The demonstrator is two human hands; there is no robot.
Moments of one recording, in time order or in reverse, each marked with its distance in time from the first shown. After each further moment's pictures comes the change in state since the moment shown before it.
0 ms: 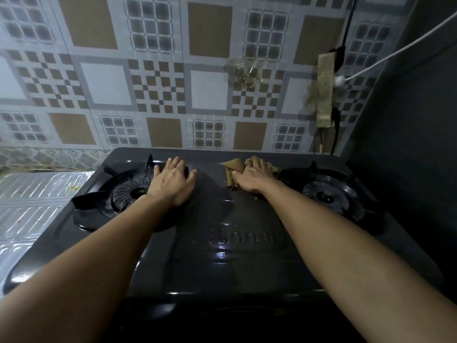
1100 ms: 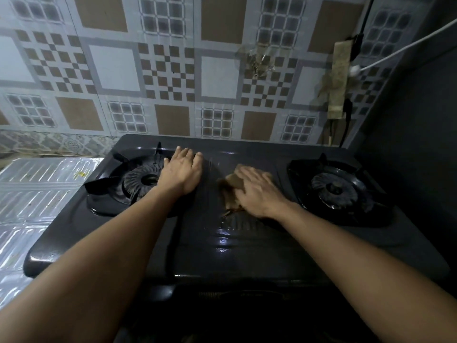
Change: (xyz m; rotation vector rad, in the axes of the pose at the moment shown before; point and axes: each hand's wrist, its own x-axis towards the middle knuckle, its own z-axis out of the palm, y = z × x) left_hand 0.008 -0.016 0.013 -0.123 0.016 -0.006; right_hand -0.079 -0.015 0.026 0.025 0.109 -0.330
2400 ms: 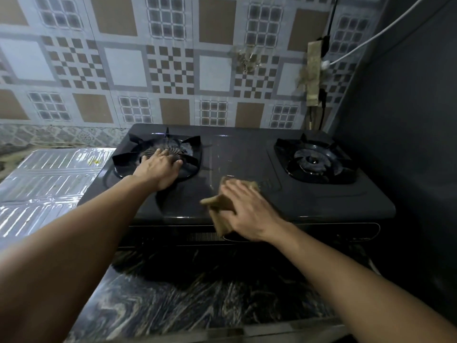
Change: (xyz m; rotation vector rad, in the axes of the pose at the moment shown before) left_hand -0.098 -0.041 -0.044 0.265 -0.037 0.084; right_hand -0.147 -0.076 0.015 0.044 0.048 -0.104
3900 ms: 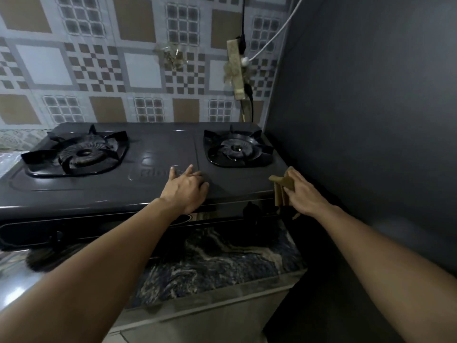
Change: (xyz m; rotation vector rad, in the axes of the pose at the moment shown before) left_hand -0.073 0.248 0.051 -0.019 -0.031 0.337; right_hand -0.168 0.256 -0.075 0.172 0.086 0.622
